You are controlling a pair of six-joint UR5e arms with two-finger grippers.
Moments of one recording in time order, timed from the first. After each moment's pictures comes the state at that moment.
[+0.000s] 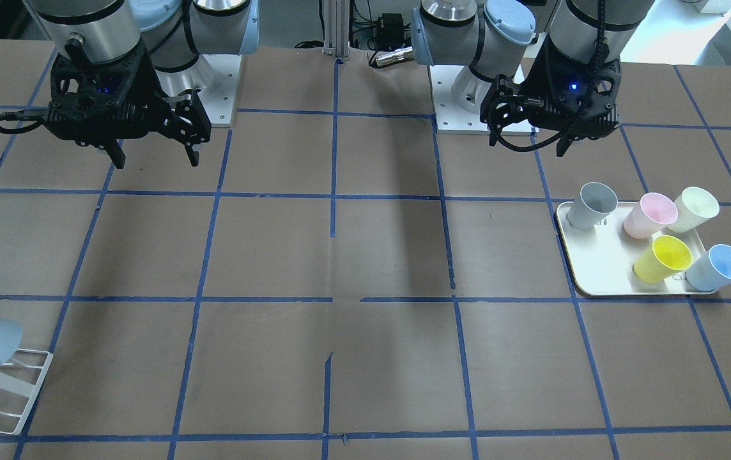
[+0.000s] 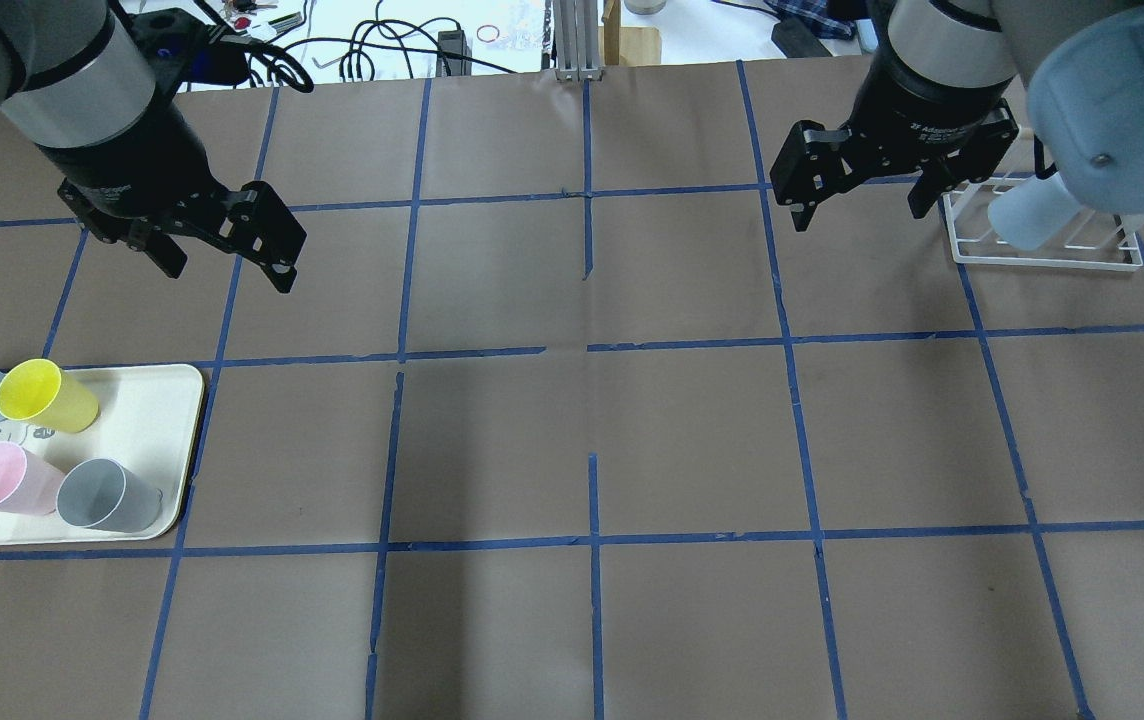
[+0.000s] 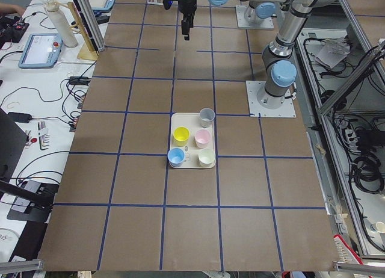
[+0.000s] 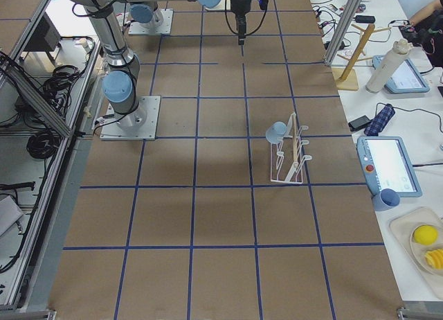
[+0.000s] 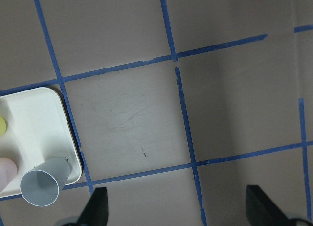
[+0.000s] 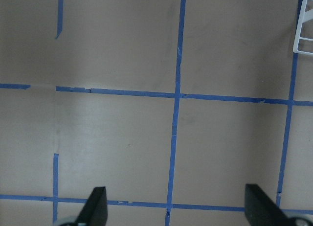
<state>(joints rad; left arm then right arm) -1.53 -1.52 -1.58 -1.65 1.59 0.23 1.62 -1.58 1.57 -1.63 -1.58 -0.03</state>
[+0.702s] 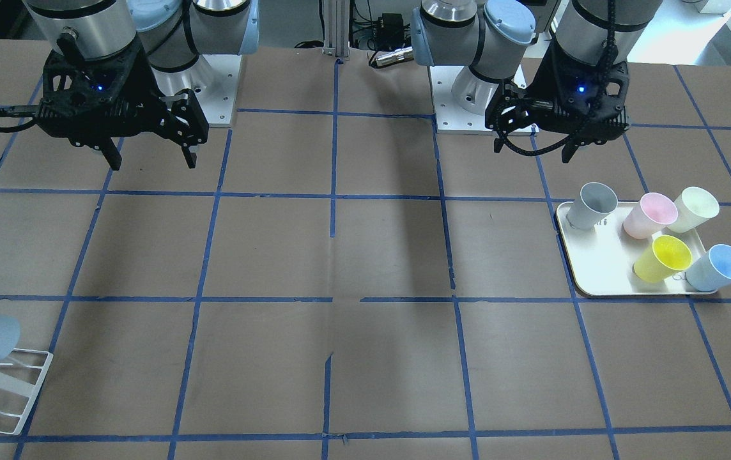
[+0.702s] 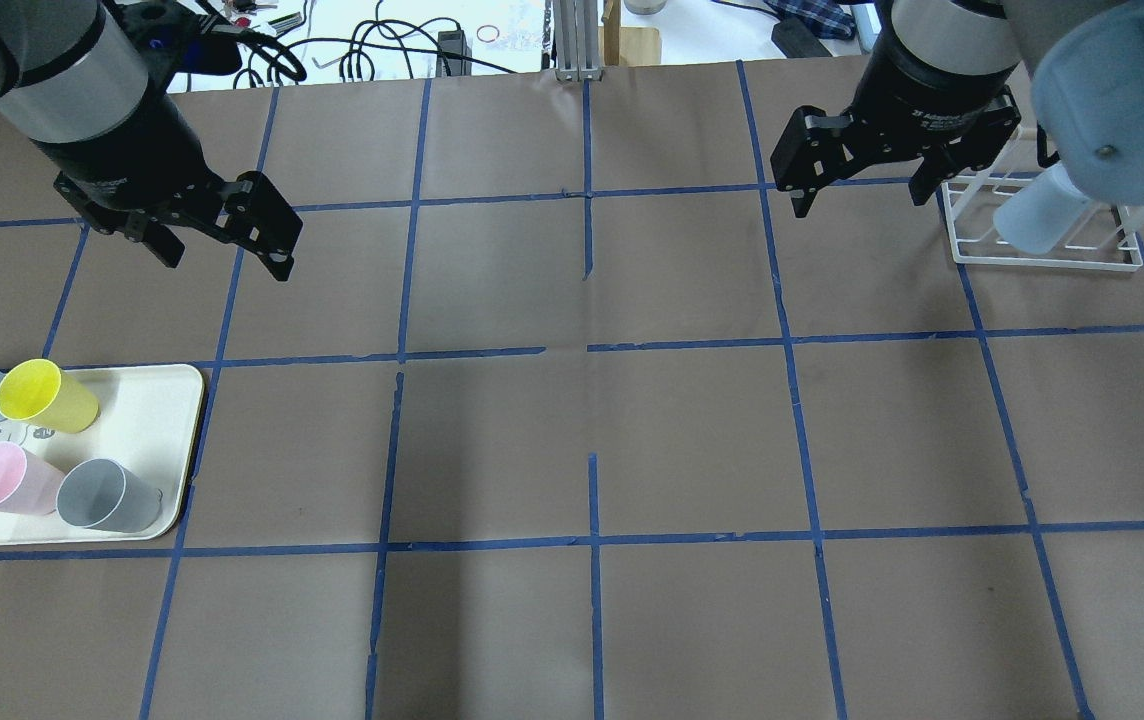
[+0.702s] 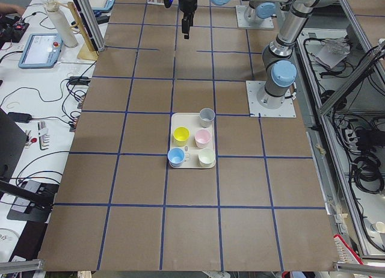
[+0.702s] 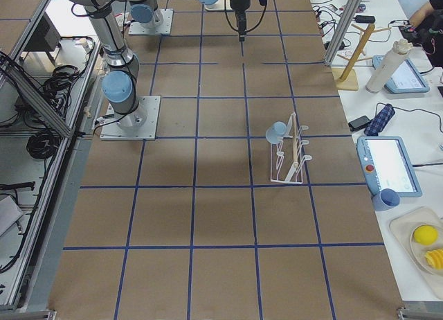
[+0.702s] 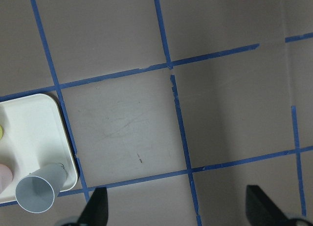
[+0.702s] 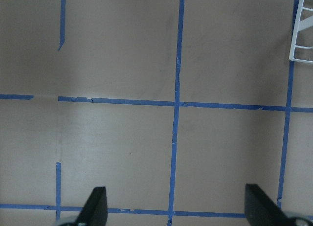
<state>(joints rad) -1.51 -1.52 -1.59 -1.59 1.59 0.23 1.61 -1.58 1.55 -1.64 -1.57 -0.01</state>
